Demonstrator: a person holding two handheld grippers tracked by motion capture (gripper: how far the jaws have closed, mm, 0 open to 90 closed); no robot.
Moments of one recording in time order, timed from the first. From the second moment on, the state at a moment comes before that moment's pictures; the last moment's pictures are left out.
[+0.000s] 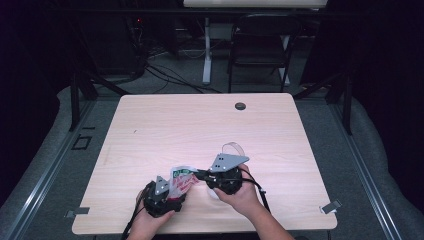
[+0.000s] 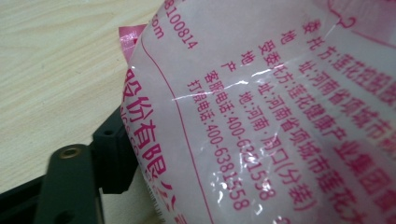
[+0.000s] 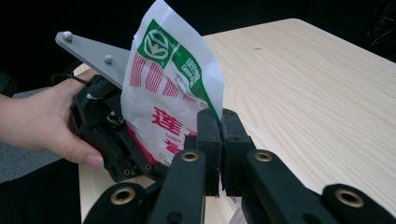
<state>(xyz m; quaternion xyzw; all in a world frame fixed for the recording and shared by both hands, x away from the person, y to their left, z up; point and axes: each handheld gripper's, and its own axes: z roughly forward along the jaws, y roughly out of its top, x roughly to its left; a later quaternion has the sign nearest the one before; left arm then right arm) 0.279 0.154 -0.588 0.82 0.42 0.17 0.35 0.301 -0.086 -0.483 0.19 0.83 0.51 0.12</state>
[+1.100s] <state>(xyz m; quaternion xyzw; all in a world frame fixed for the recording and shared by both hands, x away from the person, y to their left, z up) 0.273 0.161 -0.563 0.82 0.40 0.23 0.34 0.298 -0.090 -0.477 0.19 0.82 0.53 0.12</state>
